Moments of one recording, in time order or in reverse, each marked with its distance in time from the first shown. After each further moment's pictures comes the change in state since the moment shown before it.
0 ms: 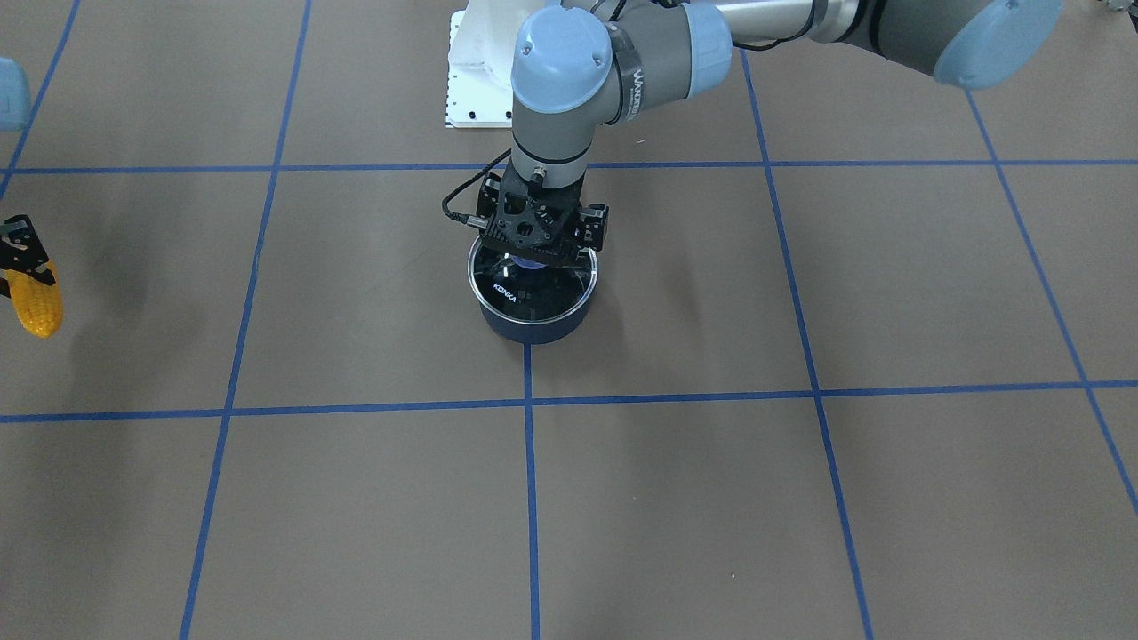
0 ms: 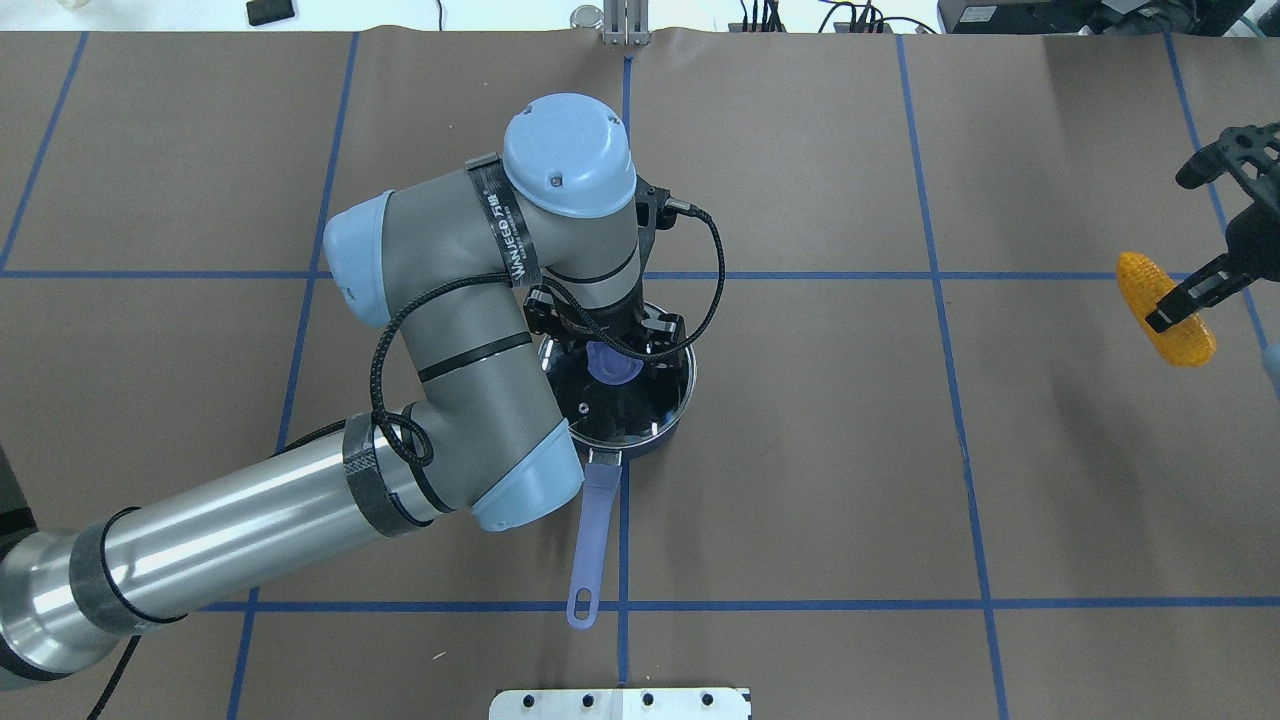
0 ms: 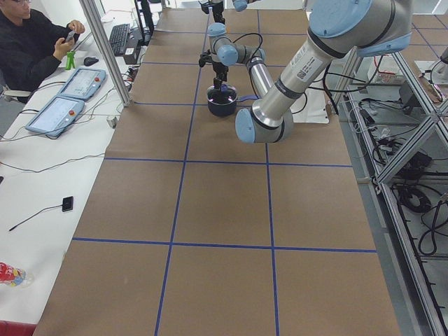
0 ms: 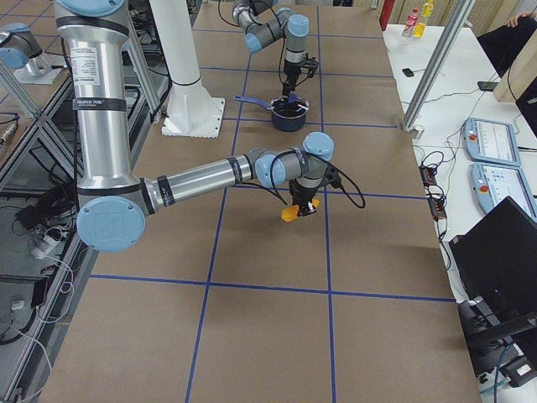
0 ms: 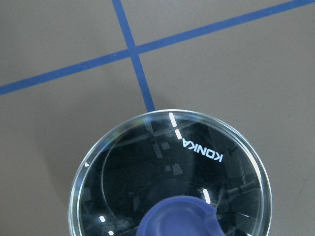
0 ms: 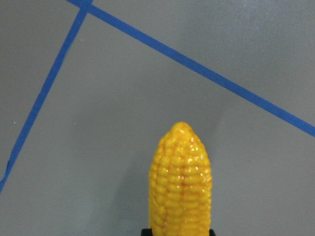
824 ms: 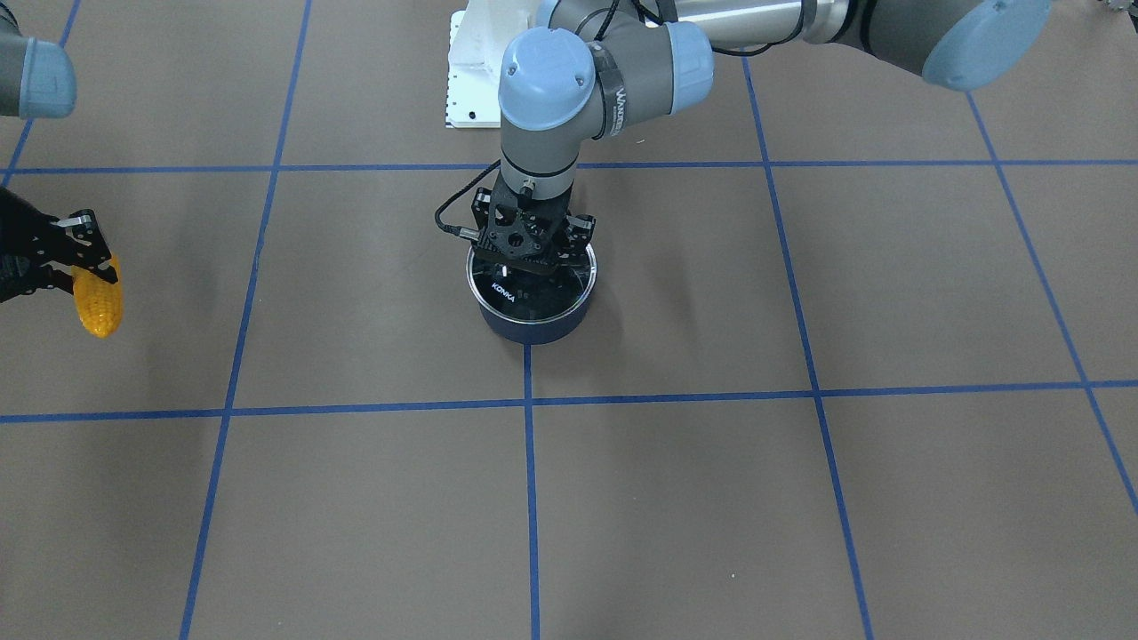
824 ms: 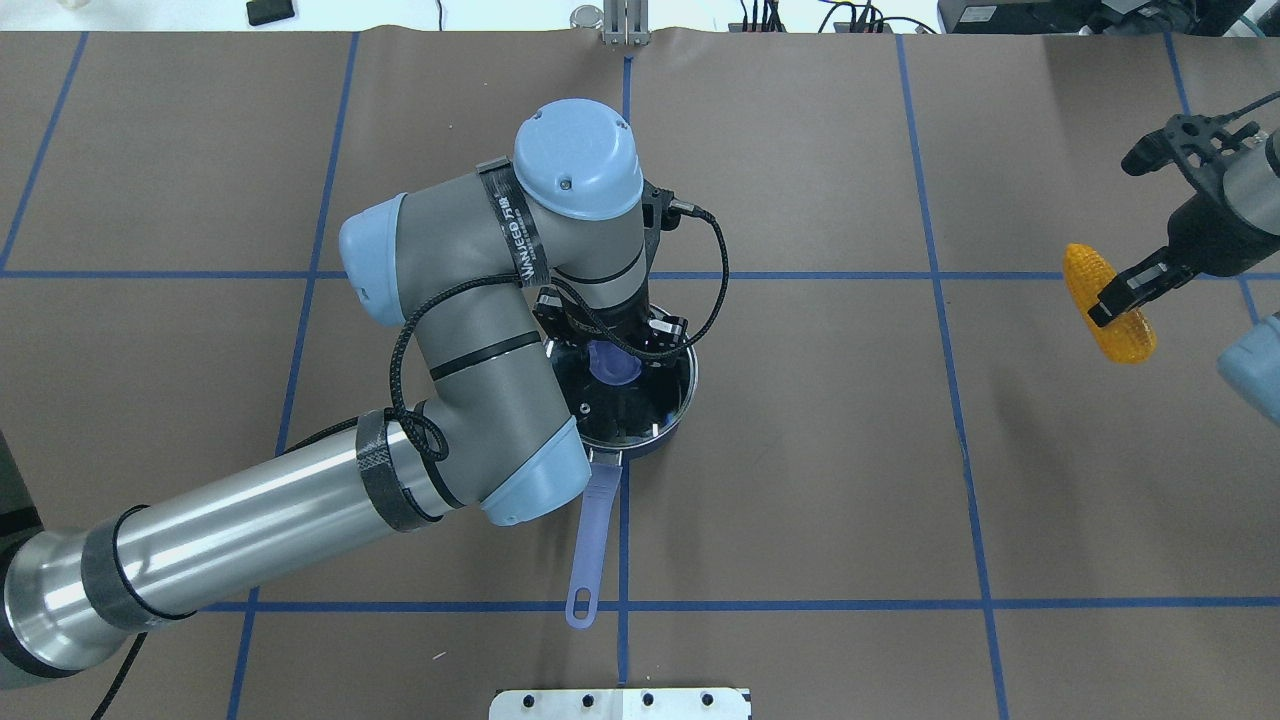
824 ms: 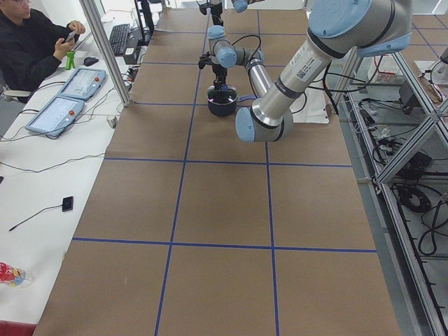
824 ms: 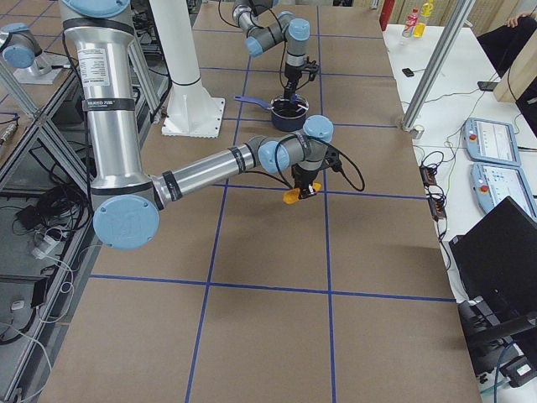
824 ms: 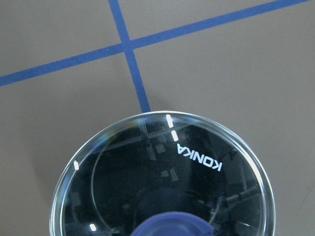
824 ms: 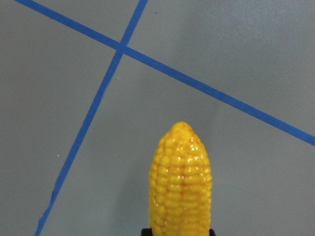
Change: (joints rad) left arm 0.001 -0.007 0.029 -0.027 -0.001 -0.012; right arm -0.071 0.051 0.054 0.000 0.008 0.163
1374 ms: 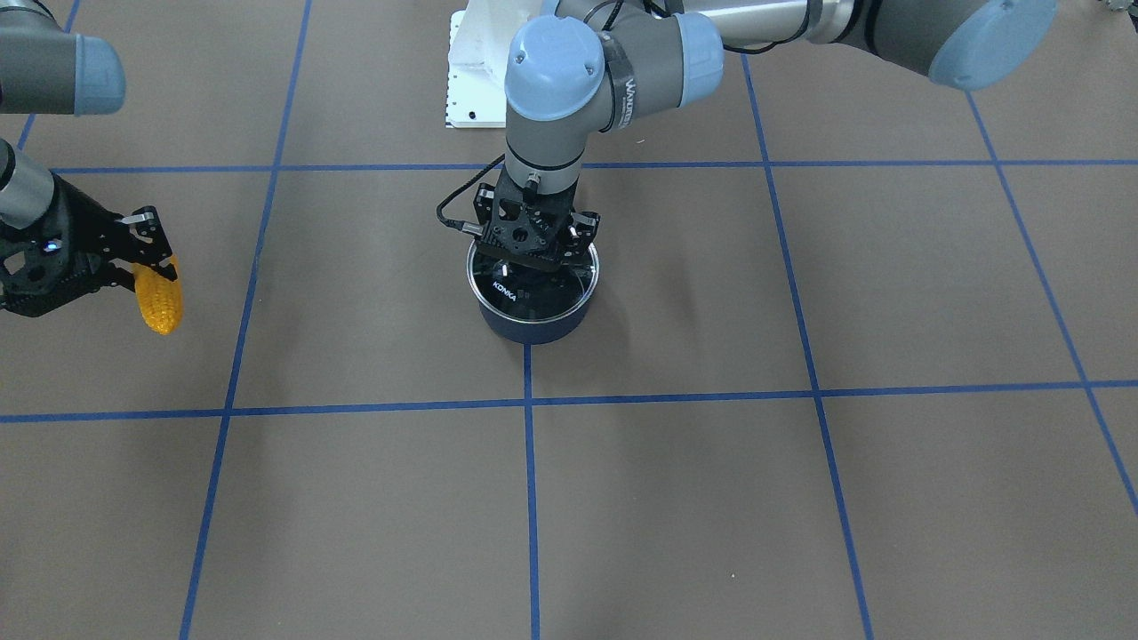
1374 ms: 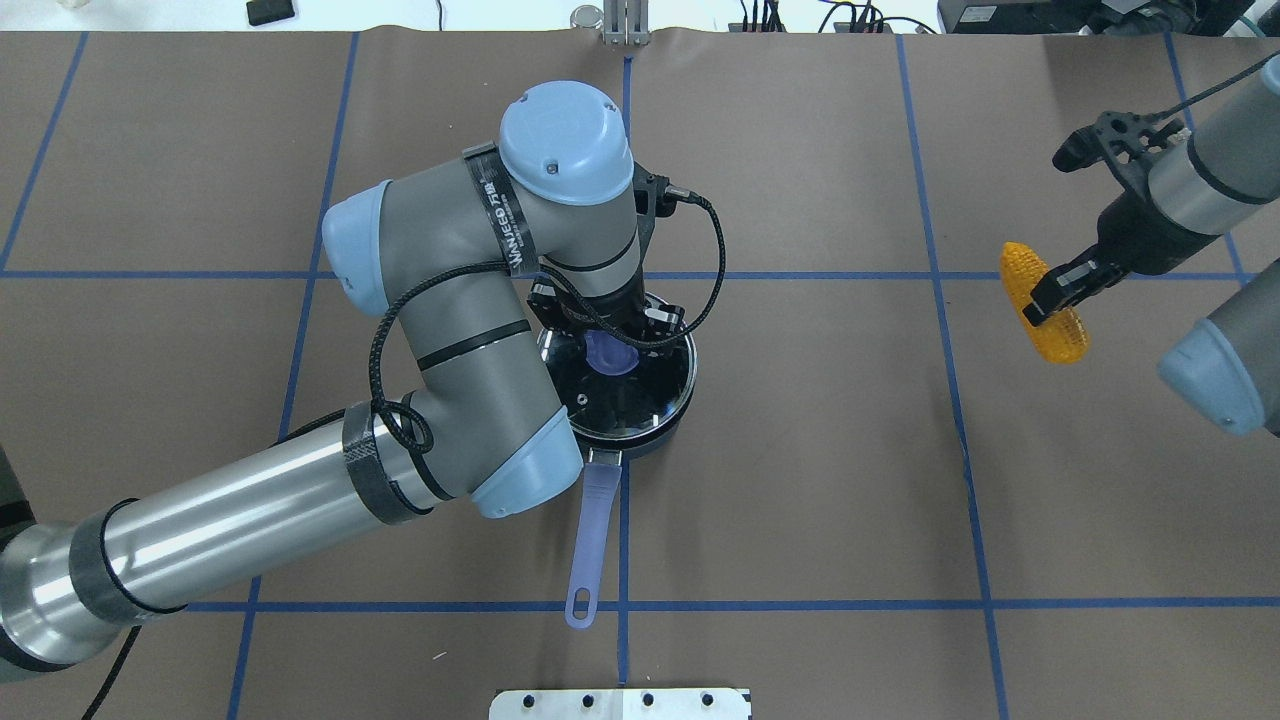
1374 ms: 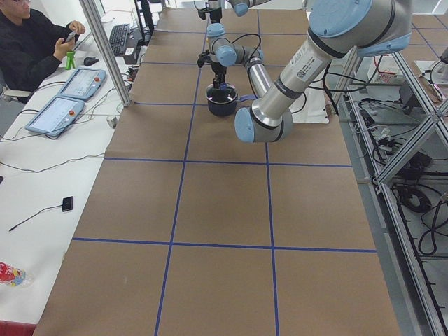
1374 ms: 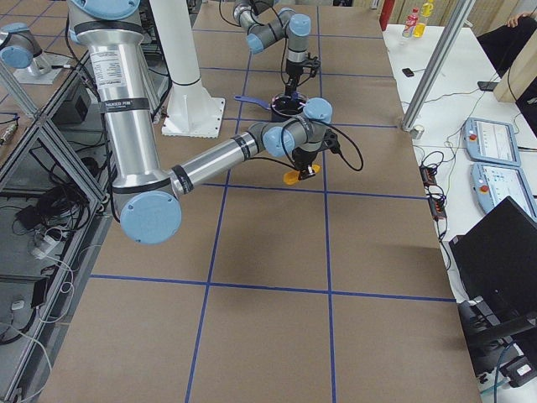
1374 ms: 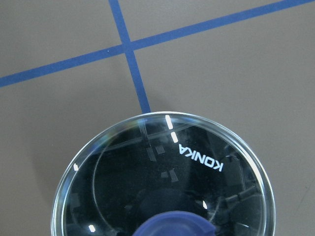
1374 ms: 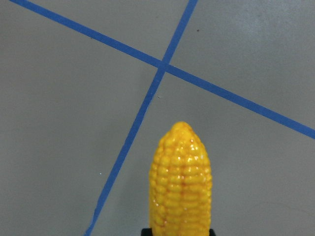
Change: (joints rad) left arm -0.026 0.005 -0.035 0.010 -0.007 0.005; right arm -0.083 0.089 0.011 0.001 -0.002 0.134
